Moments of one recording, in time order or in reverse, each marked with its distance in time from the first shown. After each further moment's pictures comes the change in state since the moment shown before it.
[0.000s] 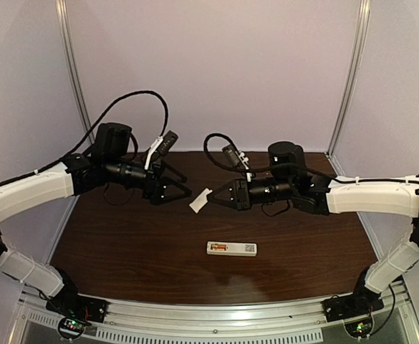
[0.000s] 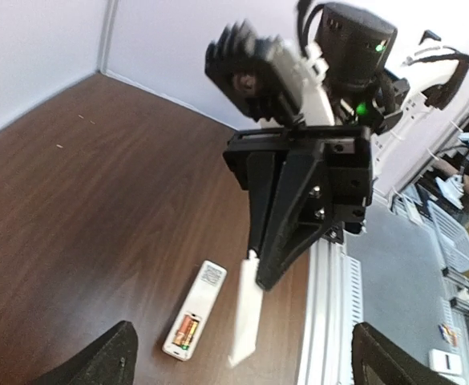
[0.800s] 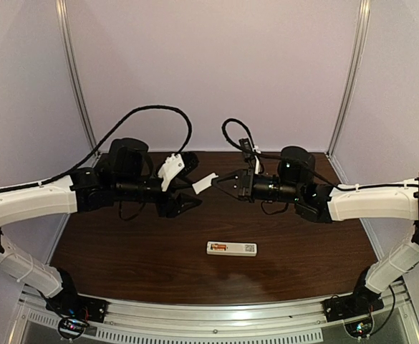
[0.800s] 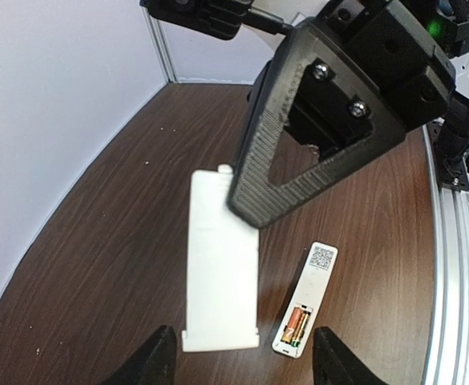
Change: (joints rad) left arm -0.217 -0.043 -0.077 0.060 -0.557 0.325; right arm -0.015 -0.025 -0.125 0.307 0.168 0.364
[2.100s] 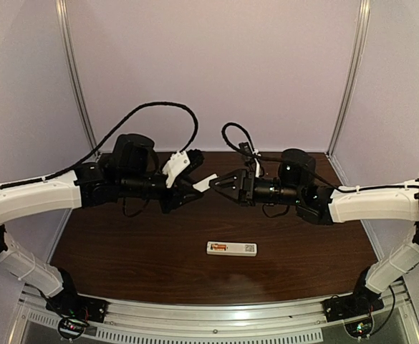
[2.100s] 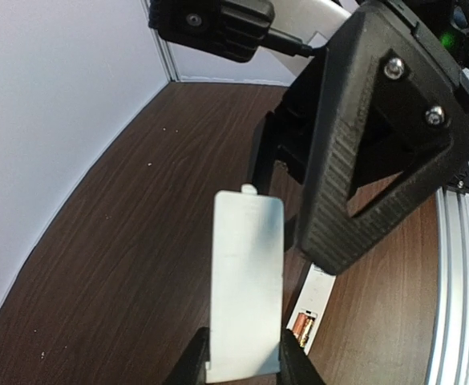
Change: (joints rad) left arm -0.010 0.046 0.069 -0.034 -0.026 0.005; right arm 0.003 -0.003 -0.021 0.026 -0.016 0.038
